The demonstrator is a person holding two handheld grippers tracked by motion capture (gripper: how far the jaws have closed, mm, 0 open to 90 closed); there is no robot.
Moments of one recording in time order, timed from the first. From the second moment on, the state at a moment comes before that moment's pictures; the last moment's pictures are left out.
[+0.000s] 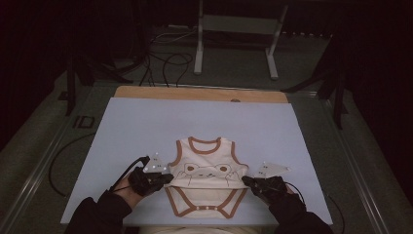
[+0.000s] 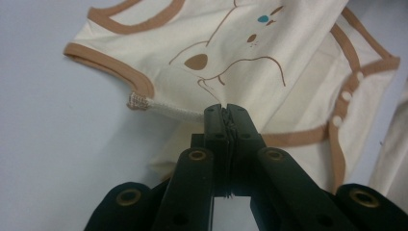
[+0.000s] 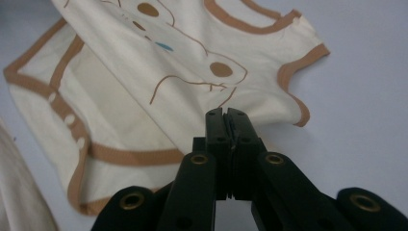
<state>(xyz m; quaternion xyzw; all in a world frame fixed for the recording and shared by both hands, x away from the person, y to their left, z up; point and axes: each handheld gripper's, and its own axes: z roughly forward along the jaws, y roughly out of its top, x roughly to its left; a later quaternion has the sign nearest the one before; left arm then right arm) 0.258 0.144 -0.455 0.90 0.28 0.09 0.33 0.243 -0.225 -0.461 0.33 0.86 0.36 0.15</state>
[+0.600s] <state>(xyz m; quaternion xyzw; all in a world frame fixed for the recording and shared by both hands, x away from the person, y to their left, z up) 0.224 0.138 -0.486 0.90 0.28 0.08 0.32 0.224 -0.230 -0.485 0.35 0.86 0.35 0.12</state>
